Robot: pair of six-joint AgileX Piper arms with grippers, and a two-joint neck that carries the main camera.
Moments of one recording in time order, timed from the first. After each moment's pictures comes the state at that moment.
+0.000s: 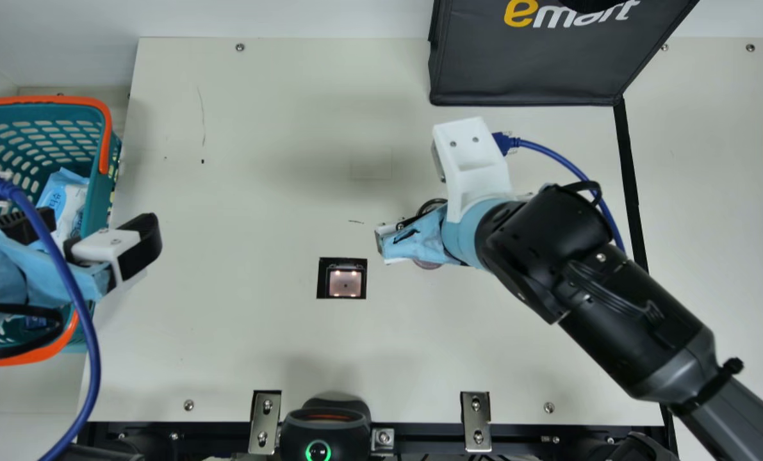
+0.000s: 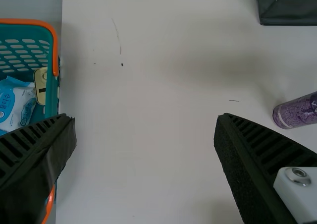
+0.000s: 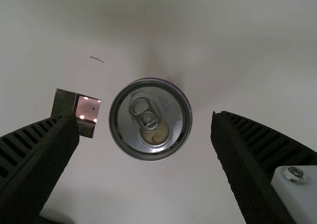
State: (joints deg) left arm -9.8 51.7 -65.2 -5.2 67.9 -4.3; right arm 39.9 81.8 -71.2 -8.3 59.3 31.1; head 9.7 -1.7
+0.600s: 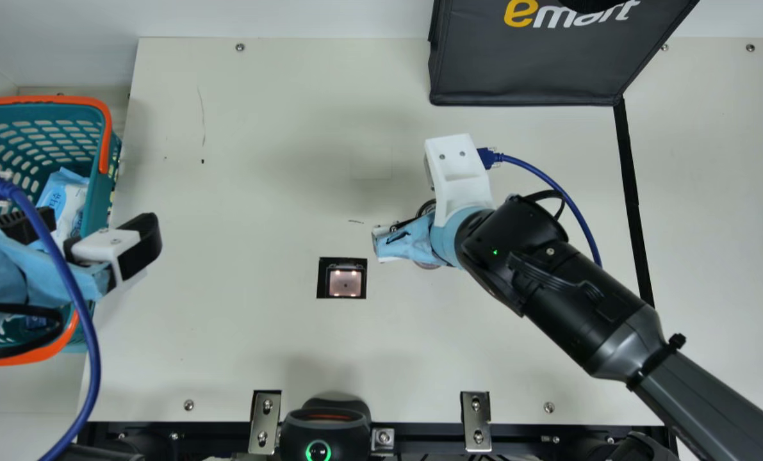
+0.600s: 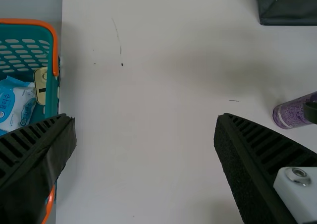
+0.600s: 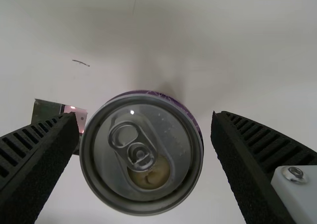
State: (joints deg) left arm -9.8 51.7 -65.2 -5.2 67.9 -4.3; right arm 40.2 85.1 -65.7 -11.1 51.4 35.3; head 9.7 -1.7
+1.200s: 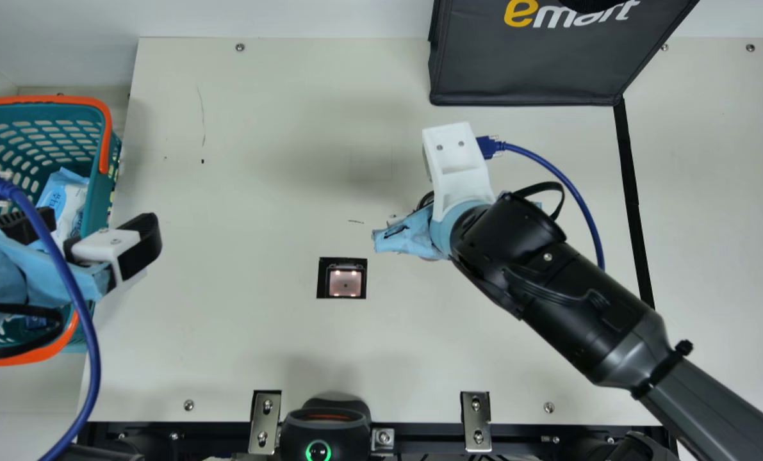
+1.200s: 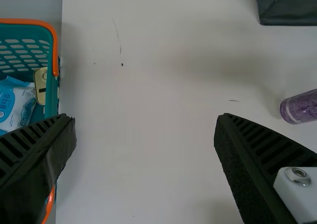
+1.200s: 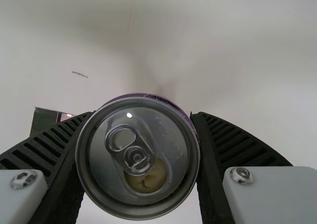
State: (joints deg) left arm -9.8 51.7 -65.2 -5.2 67.9 -4.3; right arm 41.9 84.2 -71.2 -15.6 57.5 37.6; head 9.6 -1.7
